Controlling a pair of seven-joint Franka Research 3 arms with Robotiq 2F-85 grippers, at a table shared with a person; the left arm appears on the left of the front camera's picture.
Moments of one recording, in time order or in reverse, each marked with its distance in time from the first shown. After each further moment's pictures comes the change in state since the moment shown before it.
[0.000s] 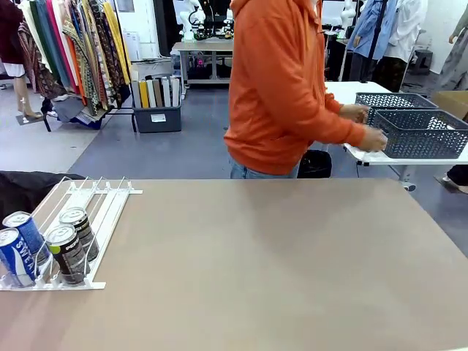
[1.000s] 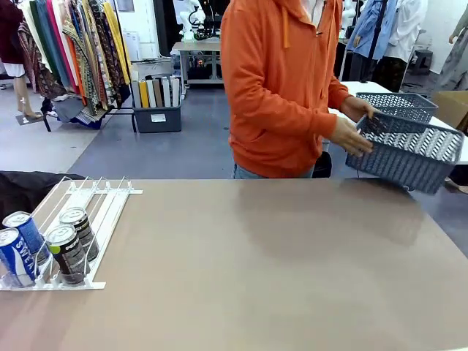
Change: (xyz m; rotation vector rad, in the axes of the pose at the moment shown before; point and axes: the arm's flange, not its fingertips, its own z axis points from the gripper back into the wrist) left arm -0.017 -0.060 -0.056 0.320 0.181 -0.131; right arm -0.006 0.012 -0.010 -0.019 0.044 0.021
